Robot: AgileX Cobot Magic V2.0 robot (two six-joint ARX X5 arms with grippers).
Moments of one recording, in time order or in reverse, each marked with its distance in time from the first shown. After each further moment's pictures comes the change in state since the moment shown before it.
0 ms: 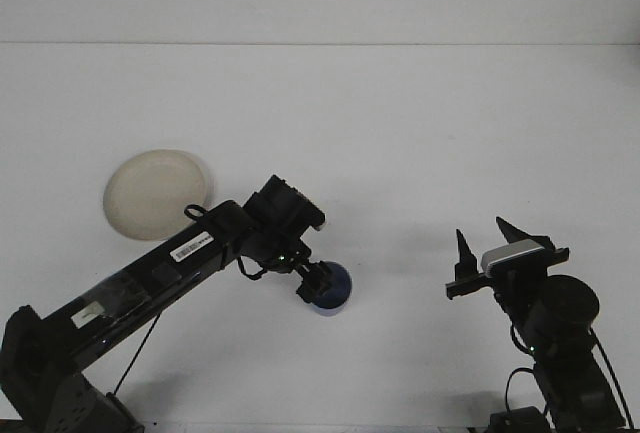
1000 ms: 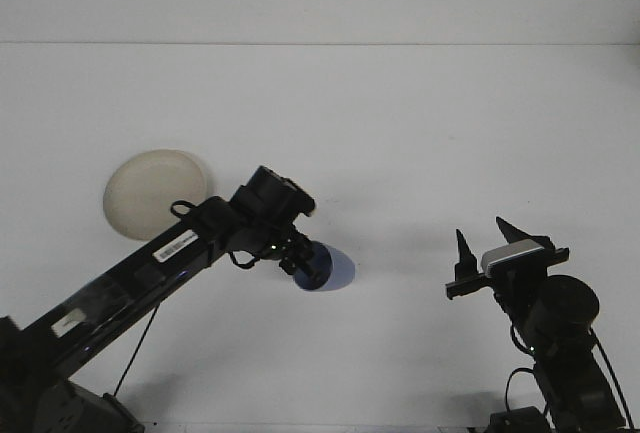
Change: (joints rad) left arm 0.052 -0.061 0.001 0.044 -0.058 0.000; right arm 0.000 0.000 0.000 0.000 0.000 0.000
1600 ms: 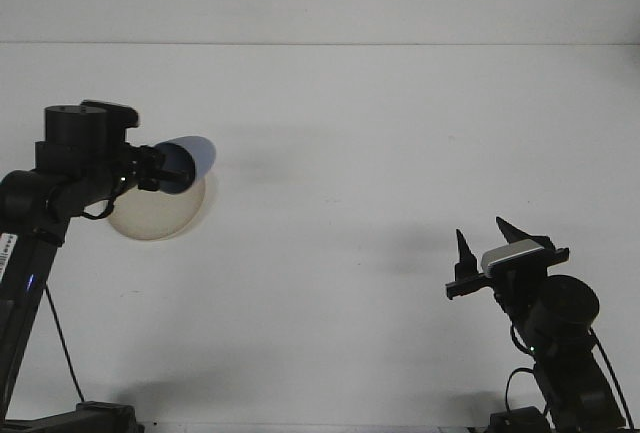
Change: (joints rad) left arm 0.593 -0.233 0.225 -0.202 -0.202 0.009; right arm 0.000 0.000 0.000 0.000 0.000 0.000
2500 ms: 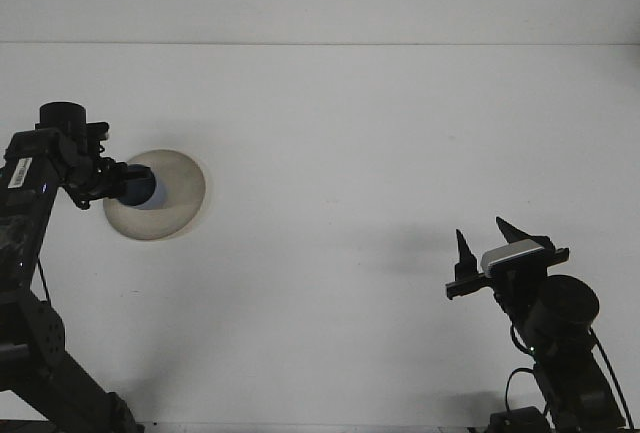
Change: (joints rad) left arm 0.261 0.408 -0.001 -0.021 -0.004 0.044; right arm 0.000 0.000 0.000 -0.001 0.000 0.000
